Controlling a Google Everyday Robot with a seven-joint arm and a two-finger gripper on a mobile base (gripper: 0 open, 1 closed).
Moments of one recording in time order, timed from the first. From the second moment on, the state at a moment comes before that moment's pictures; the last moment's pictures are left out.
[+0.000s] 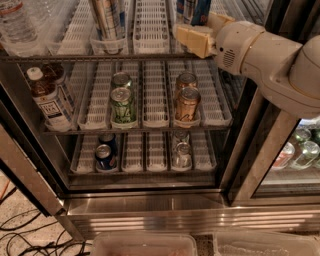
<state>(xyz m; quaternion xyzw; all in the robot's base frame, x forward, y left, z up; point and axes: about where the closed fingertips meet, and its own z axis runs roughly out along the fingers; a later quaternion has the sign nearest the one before) 0.620 -0.083 1.056 -0.29 0.62 0.22 0.70</state>
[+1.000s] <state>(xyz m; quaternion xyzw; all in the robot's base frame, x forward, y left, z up) 0.620 -0.083 1.060 -0.29 0.62 0.22 0.70</state>
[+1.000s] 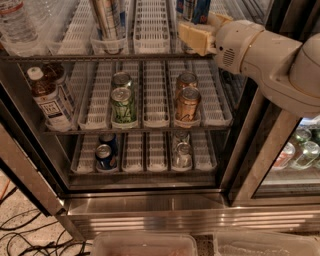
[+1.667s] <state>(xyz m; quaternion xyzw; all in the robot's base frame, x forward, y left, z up) 0.612 -0.082 1.072 -0.29 0.60 0.21 0.71</state>
